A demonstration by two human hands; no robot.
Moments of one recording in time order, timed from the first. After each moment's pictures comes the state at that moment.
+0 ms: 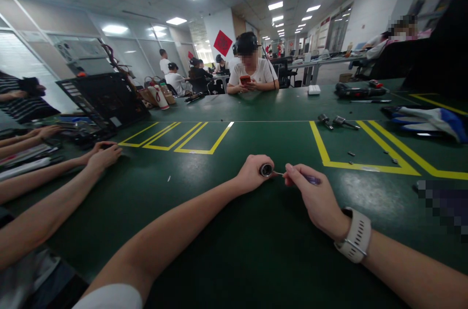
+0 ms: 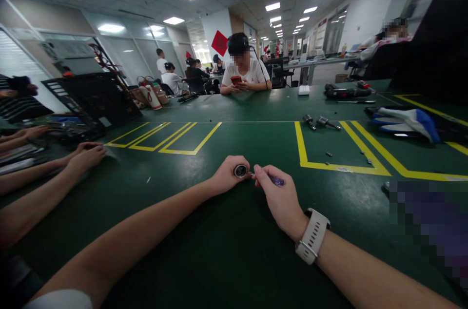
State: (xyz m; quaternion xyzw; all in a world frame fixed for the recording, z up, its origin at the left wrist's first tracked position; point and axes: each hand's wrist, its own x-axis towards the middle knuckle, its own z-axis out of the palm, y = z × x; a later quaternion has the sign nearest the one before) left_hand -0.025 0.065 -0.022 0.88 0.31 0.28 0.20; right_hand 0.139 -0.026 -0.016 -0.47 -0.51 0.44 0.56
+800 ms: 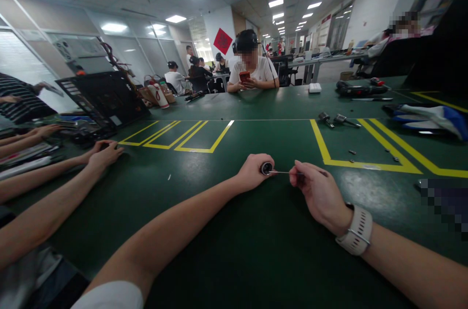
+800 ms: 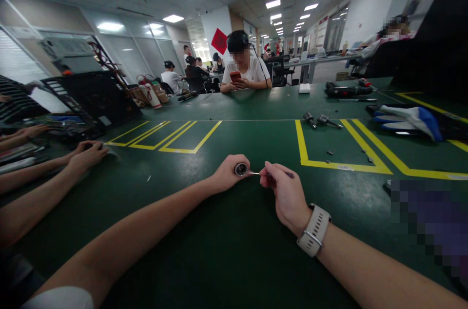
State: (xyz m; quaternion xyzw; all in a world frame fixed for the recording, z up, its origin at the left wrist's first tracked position) left_hand -0.025 0.065 -0.022 0.88 0.33 0.27 0.21; right_hand 0.139 -0.019 -0.015 -0.42 -0.35 0.57 0.61
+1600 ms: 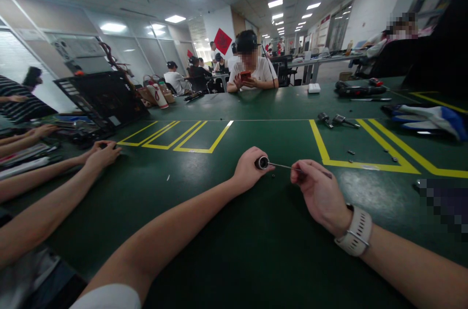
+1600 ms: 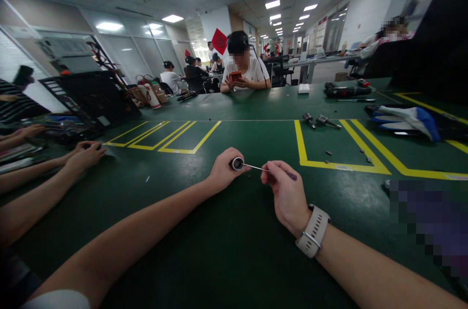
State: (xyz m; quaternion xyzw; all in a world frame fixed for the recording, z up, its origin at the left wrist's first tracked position) left_hand -0.026 0.064 -0.022 0.83 0.38 0.37 0.16; right_hand 0.138 -0.020 -0.016 -0.36 -0.33 0.56 0.67
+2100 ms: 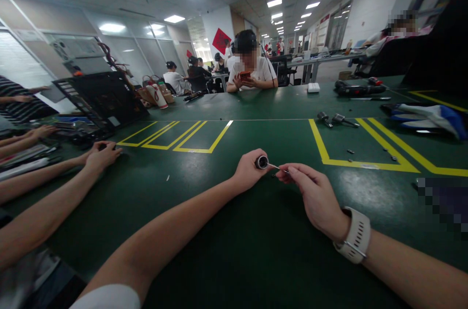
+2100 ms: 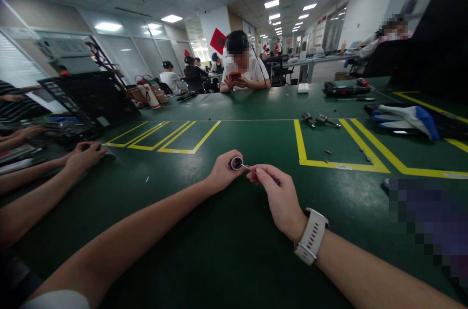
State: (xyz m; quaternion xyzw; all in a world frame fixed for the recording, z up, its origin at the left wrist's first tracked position) left_hand -0.025 0.061 -0.023 0.82 0.37 0.38 0.22; right_hand 0.135 -0.025 -0.026 -0.40 -0.48 0.49 0.61
